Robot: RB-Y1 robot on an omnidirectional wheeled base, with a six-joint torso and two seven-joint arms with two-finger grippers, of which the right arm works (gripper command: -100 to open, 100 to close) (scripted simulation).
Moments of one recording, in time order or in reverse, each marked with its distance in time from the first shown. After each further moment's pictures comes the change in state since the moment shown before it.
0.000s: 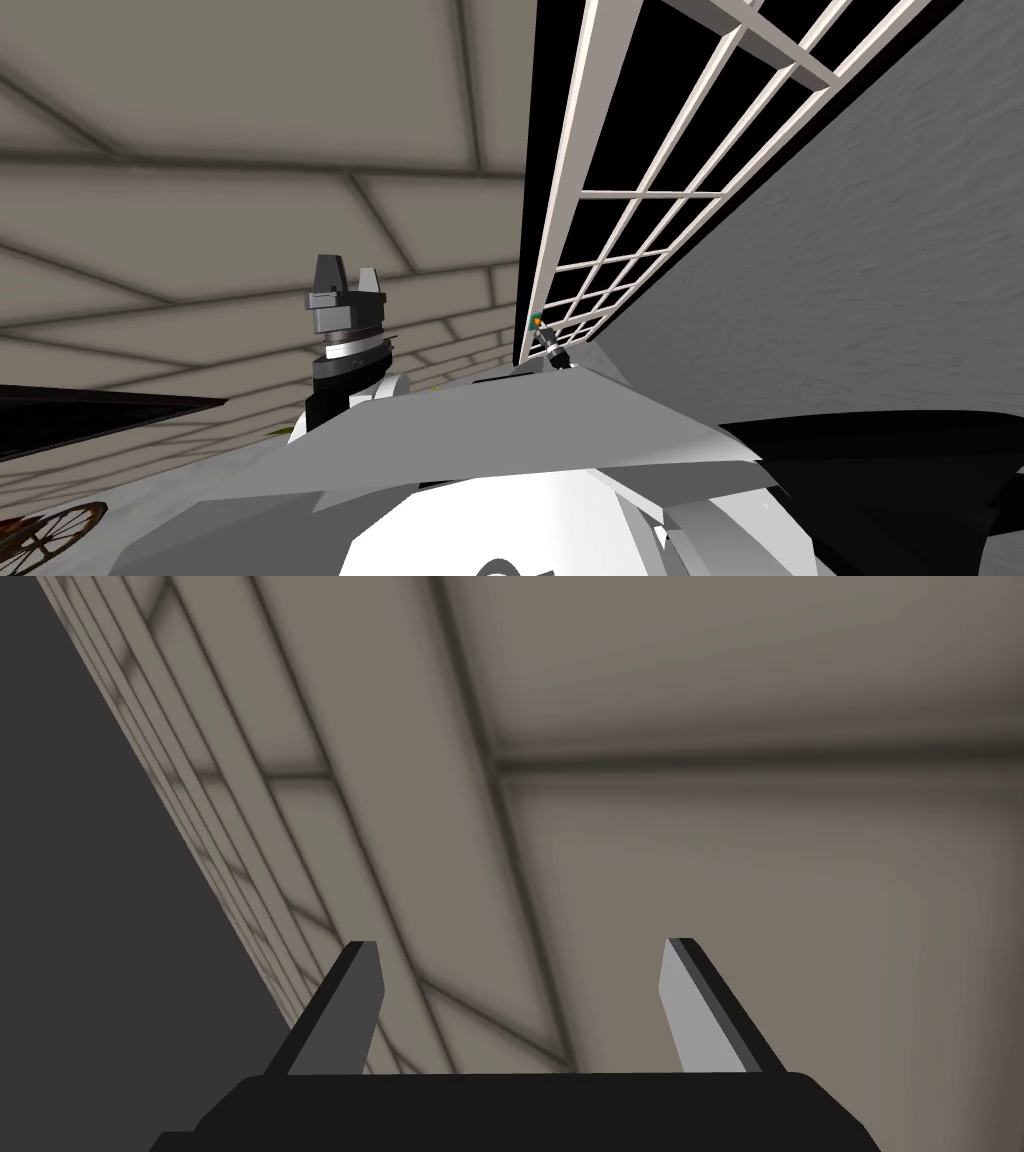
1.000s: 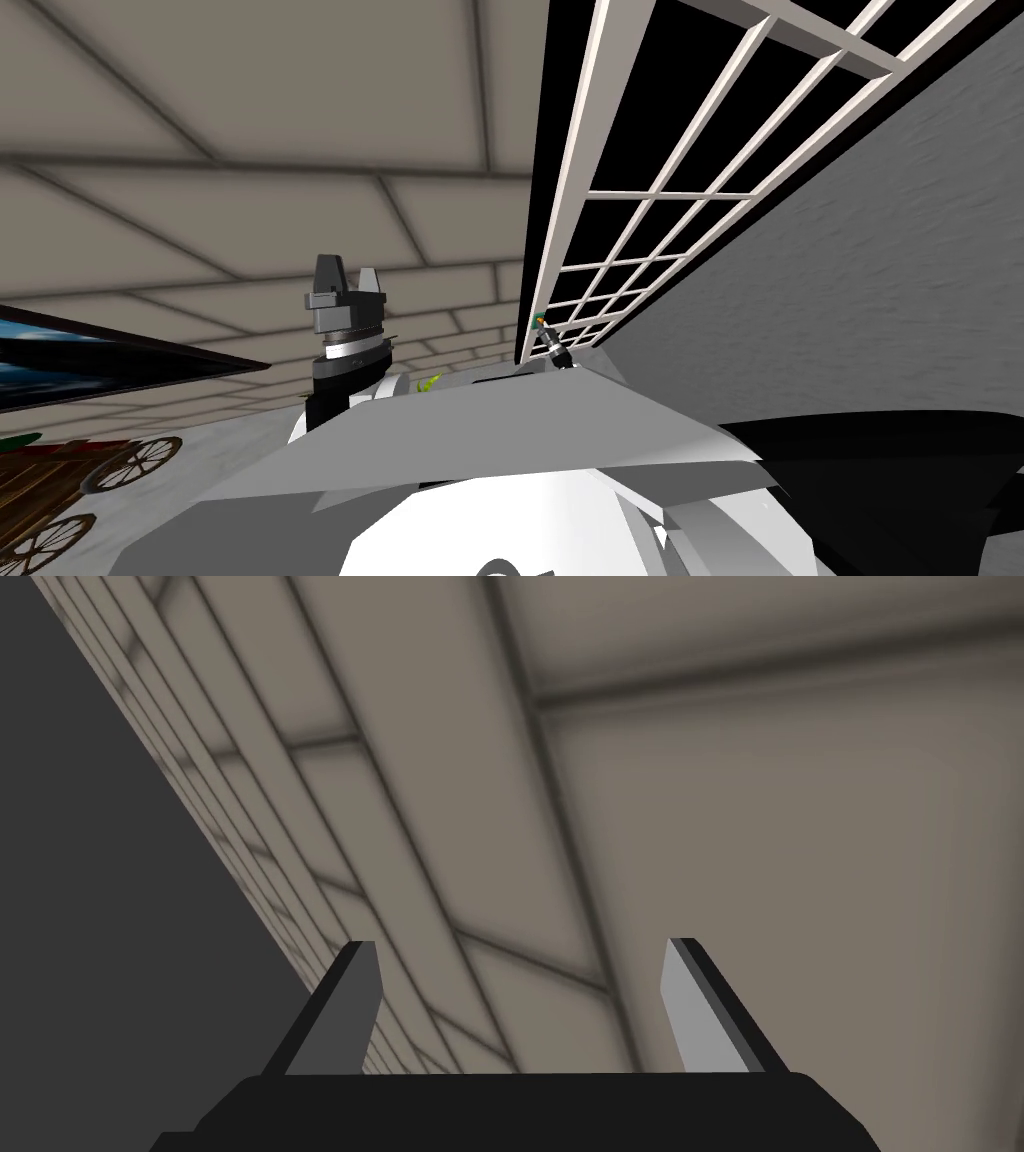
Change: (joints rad) arm -0.001 -0.019 0.010 0.005 -0.073 -0.005 -0.236
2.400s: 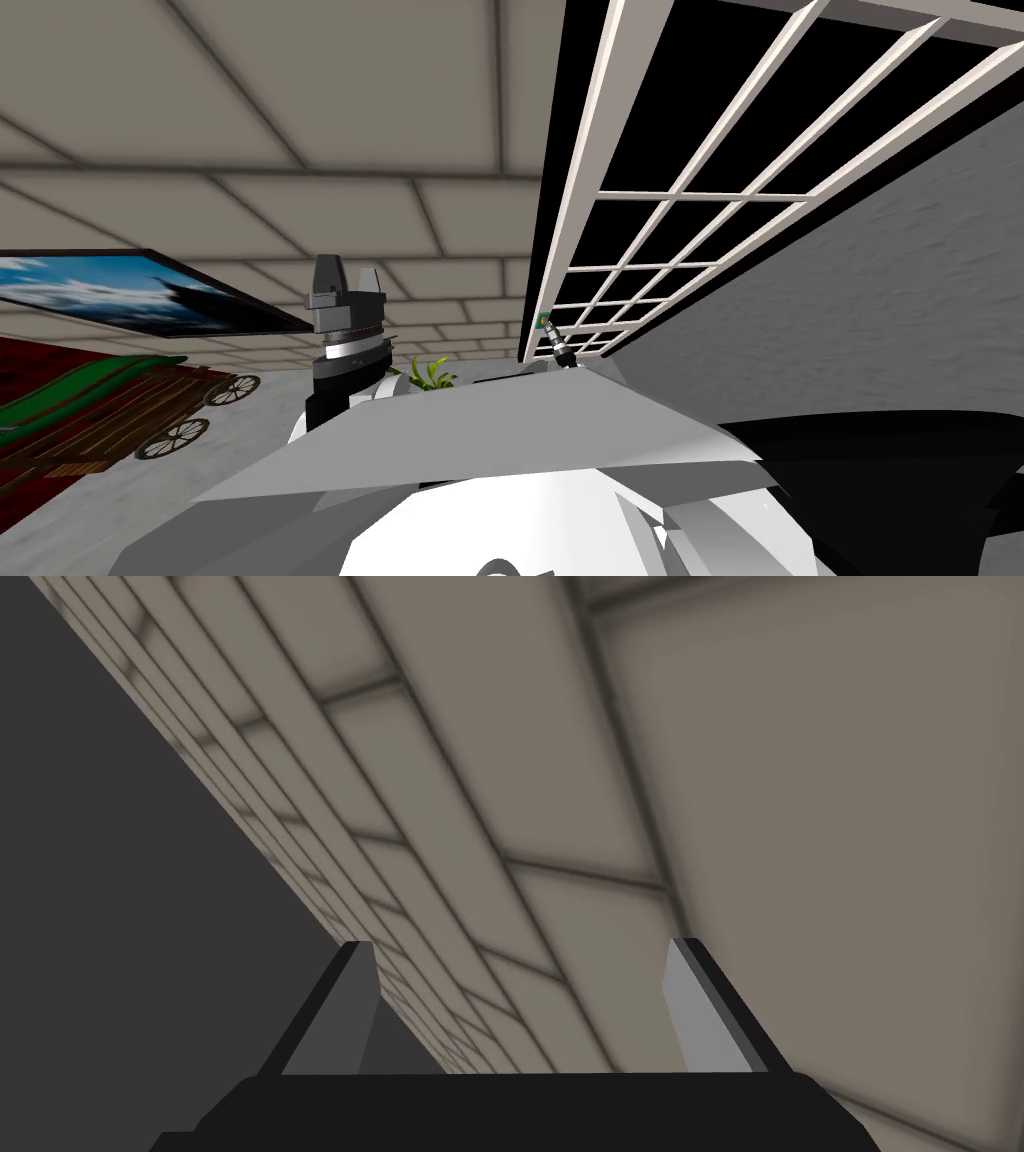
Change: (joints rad) arm -0.004 -0.031 0.013 0.011 -0.128 -0.007 -0.339
